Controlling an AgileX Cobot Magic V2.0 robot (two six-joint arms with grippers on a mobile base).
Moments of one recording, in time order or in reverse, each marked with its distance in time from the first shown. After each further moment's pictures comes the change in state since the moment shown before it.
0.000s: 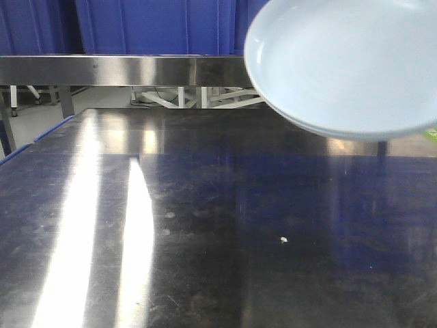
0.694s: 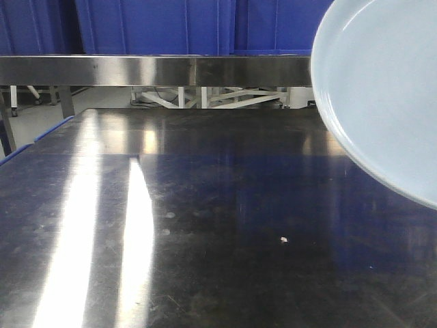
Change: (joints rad) left arm 0.000 0.000 0.000 0.000 0.000 0.000; right arm -0.035 -0.494 0.294 0.000 0.004 0.000
